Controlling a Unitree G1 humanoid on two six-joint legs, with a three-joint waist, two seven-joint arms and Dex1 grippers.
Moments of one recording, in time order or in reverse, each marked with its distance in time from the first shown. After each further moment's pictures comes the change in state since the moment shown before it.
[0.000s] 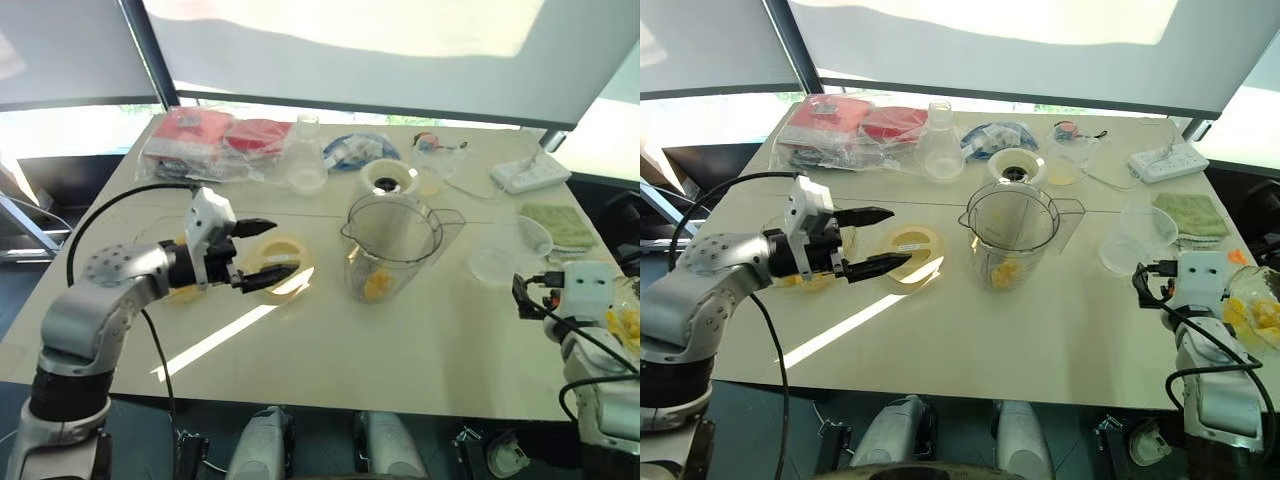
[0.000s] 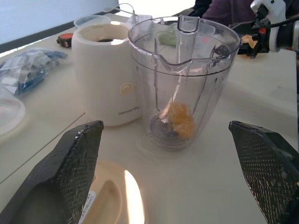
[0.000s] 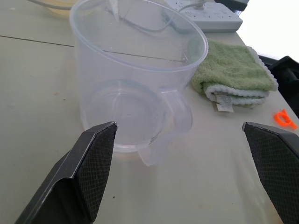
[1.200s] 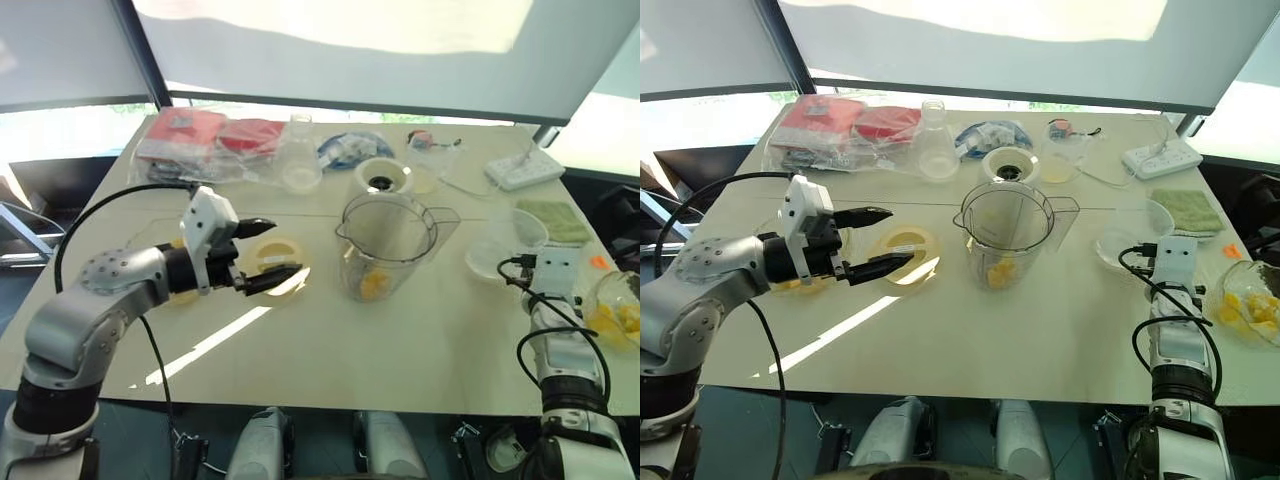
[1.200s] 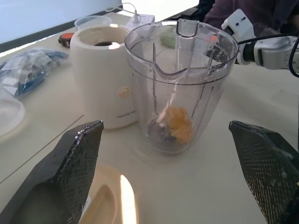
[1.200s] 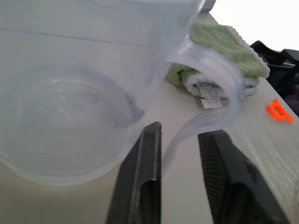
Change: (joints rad) left arm 0.028 0.055 0.003 -0.094 -0.105 0.060 0.131; right arm -0.334 0.008 0.076 0.666 -0.126 -0.343 -0.123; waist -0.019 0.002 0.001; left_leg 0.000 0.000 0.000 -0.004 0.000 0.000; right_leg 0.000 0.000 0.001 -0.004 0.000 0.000
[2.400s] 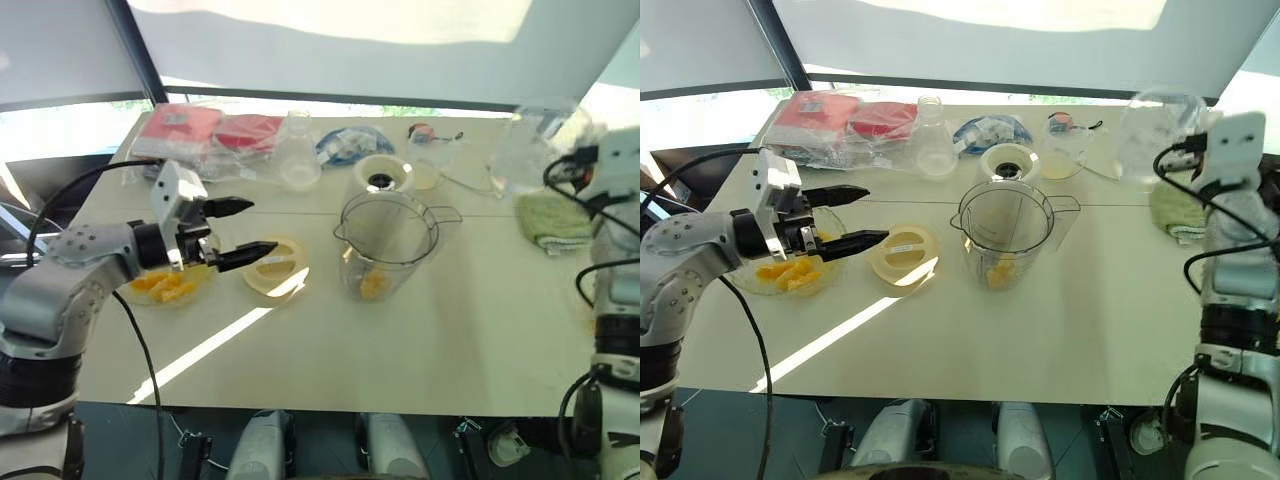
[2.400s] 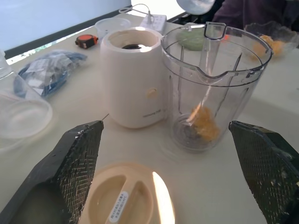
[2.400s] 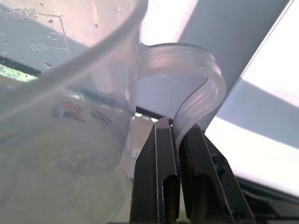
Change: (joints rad) left arm -0.081 0.078 0.029 0.182 0.003 -0.095 -0.140; right arm -0.285 -0.284 0.030 -0.281 0.049 0.020 0.257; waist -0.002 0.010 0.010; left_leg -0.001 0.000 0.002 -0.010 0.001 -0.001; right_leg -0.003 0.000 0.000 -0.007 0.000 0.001
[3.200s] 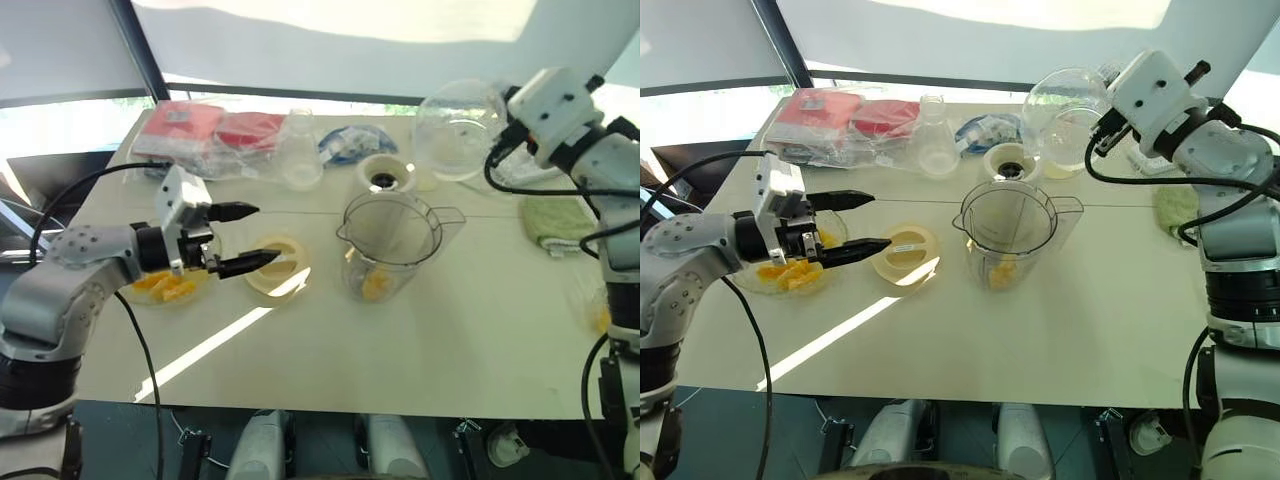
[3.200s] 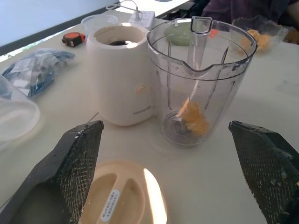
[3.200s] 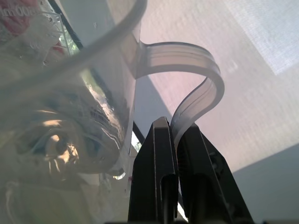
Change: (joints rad) left arm 0.009 0.009 -0.003 -0.019 0.005 -0.003 -0.020; right arm -0.138 -0.111 0.270 -0.212 -0.140 -0.039 0.334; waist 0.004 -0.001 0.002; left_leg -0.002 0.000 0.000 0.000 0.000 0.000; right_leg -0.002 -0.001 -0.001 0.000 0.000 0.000
